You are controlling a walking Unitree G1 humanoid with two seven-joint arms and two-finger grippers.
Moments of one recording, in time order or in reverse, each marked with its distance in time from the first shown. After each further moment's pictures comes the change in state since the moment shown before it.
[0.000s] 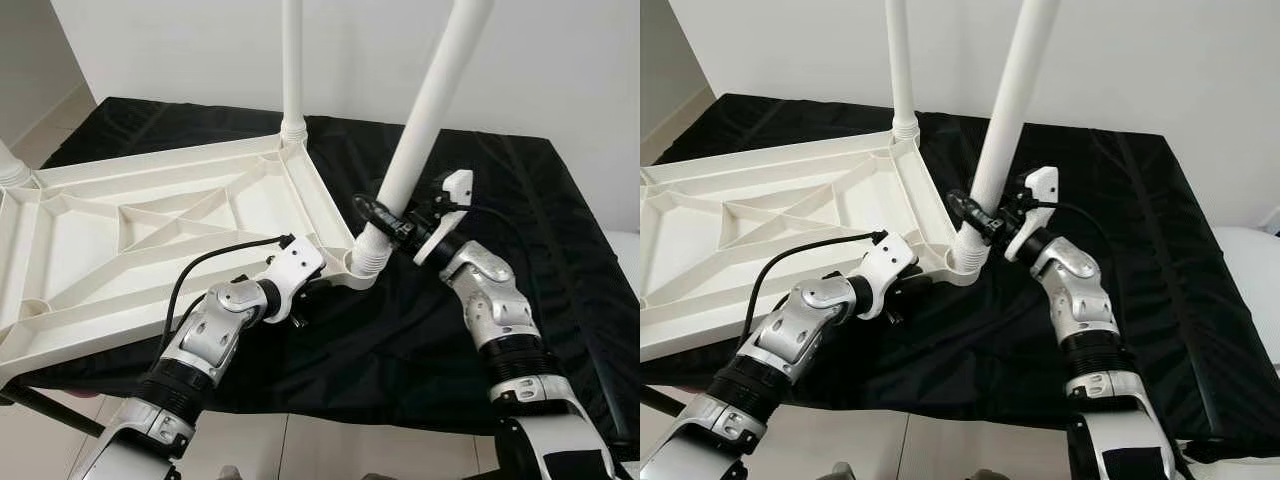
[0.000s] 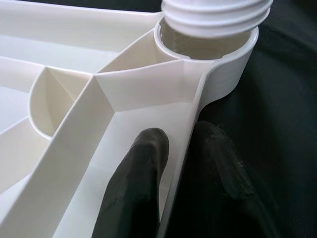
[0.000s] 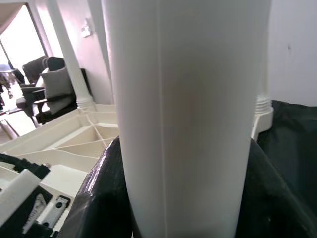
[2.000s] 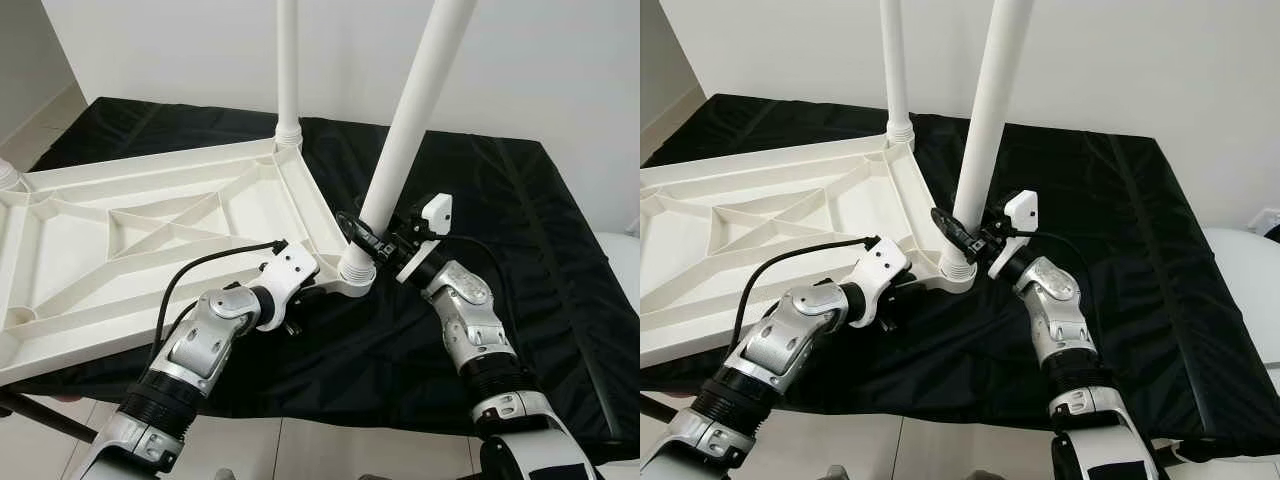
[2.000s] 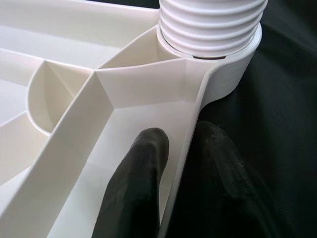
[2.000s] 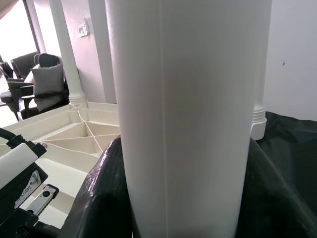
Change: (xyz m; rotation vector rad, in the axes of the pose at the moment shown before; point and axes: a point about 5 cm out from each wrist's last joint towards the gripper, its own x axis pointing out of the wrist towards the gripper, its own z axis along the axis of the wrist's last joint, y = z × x) left arm -0.011 -0.007 -0.002 -0.045 0.028 -0.010; right arm -0.003 0.017 -0.024 -0.068 -0.006 -0.003
